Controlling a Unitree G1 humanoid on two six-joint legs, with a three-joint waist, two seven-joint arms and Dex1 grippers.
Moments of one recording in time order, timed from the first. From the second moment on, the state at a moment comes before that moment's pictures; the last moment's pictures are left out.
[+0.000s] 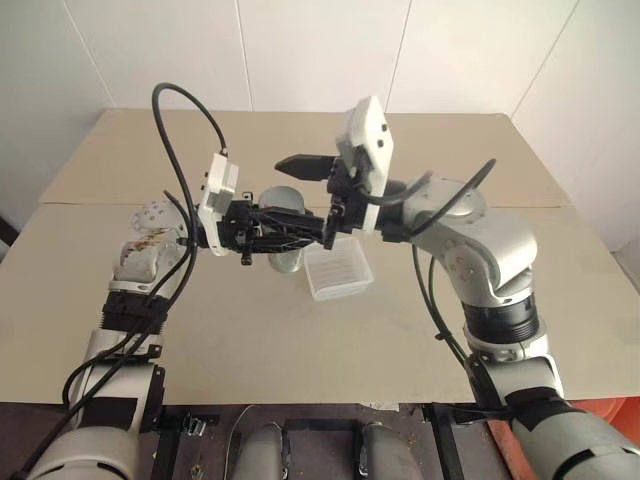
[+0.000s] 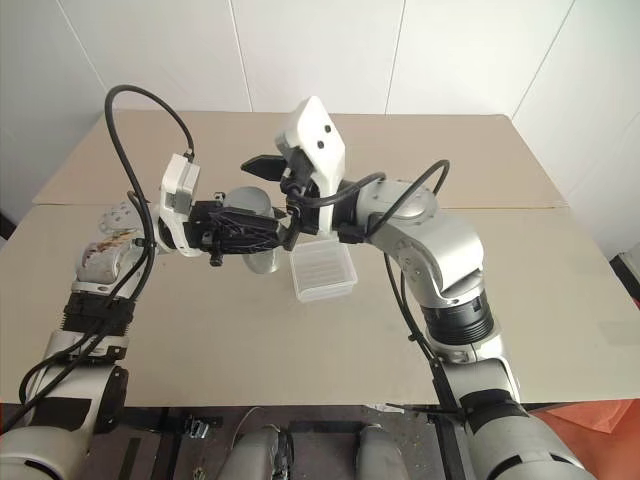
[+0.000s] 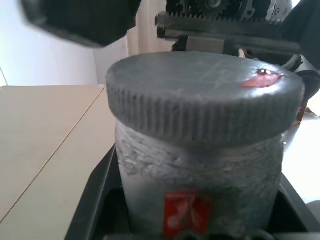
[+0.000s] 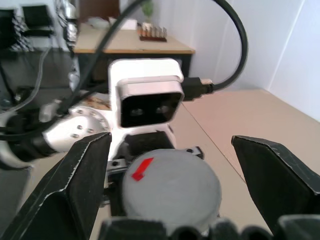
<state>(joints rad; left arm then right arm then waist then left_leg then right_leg) -0.78 0.54 -0.02 0.29 -0.53 0.27 -1.43 -0.93 -0.29 0.19 -0.24 0.48 0.77 0.69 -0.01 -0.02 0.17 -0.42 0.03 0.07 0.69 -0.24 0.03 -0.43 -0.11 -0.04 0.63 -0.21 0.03</state>
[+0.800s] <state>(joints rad) -0.68 0.63 0.06 0.14 -0.56 0.31 -1.39 -0.88 -0.47 0.01 -0.09 0.49 0.75 0.70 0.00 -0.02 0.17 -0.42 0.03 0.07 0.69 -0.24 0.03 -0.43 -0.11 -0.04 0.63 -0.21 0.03</state>
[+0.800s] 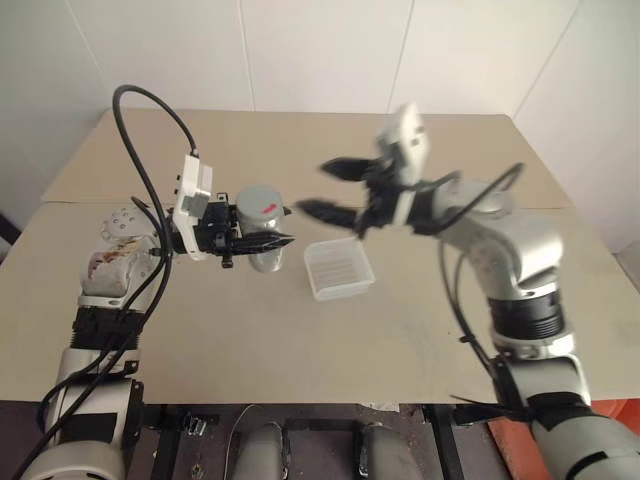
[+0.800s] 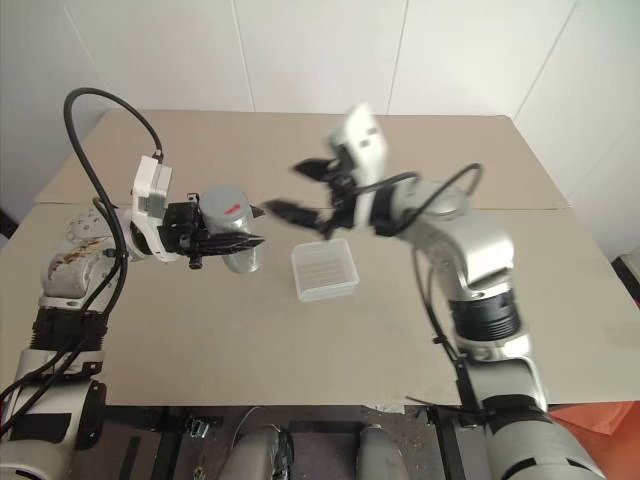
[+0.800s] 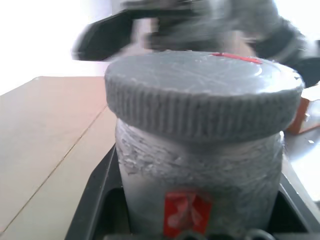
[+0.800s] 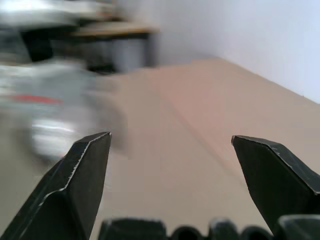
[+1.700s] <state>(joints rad) -0.73 0.51 0.01 0.21 -0.53 0.30 -1.38 -0.93 -0.29 0.17 -0.22 0.55 0.80 0.71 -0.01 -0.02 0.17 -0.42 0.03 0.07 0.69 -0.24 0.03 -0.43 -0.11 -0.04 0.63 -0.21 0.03</state>
